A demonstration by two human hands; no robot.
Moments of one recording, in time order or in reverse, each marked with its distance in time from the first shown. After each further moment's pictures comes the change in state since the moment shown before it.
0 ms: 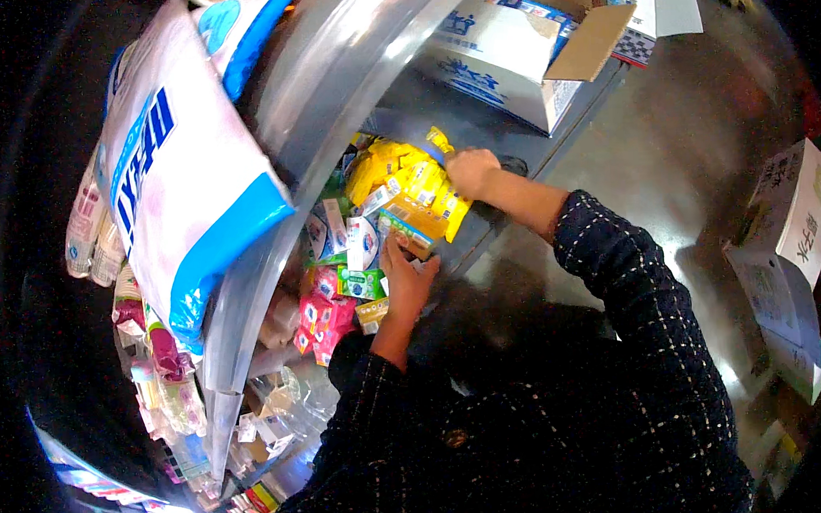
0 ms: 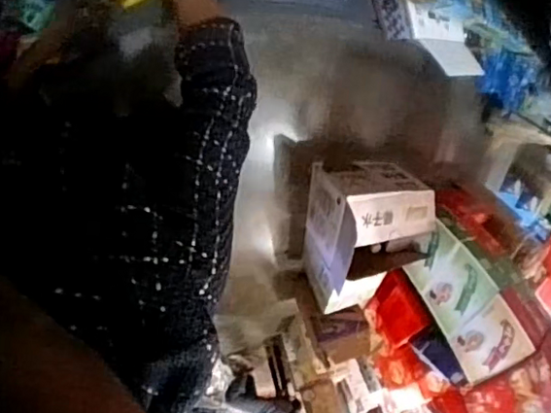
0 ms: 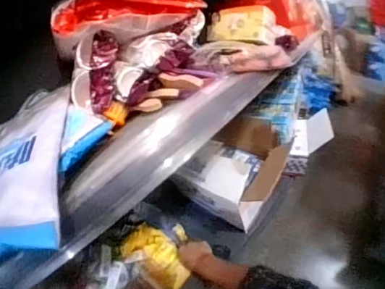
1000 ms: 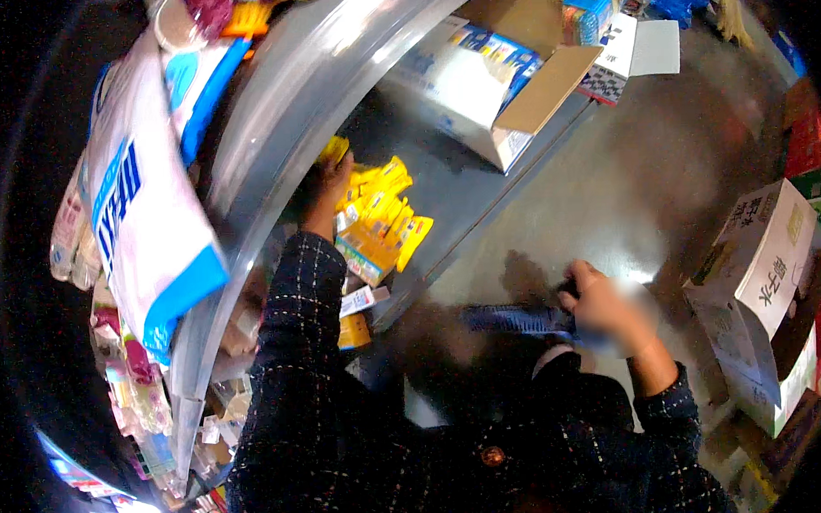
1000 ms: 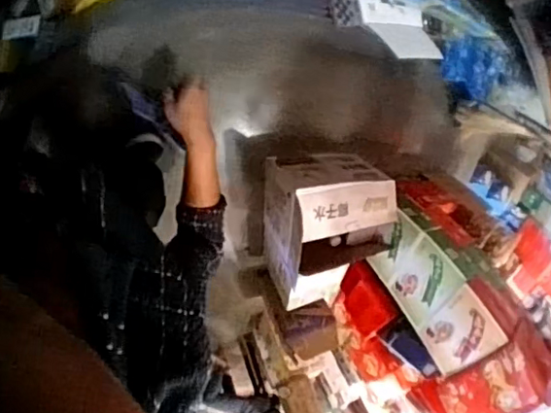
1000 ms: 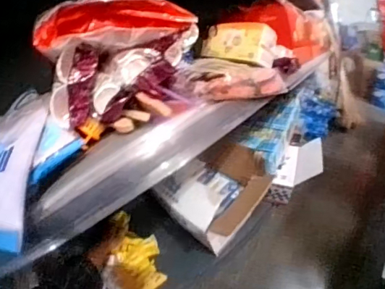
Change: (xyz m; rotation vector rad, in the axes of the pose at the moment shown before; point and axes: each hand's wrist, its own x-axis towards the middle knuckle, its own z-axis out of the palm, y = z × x) left_hand 0.249 -0.086 0.016 0.037 -0.109 -0.286; right_hand -0.275 0.090 -0.105 0.417 -0.194 0.372
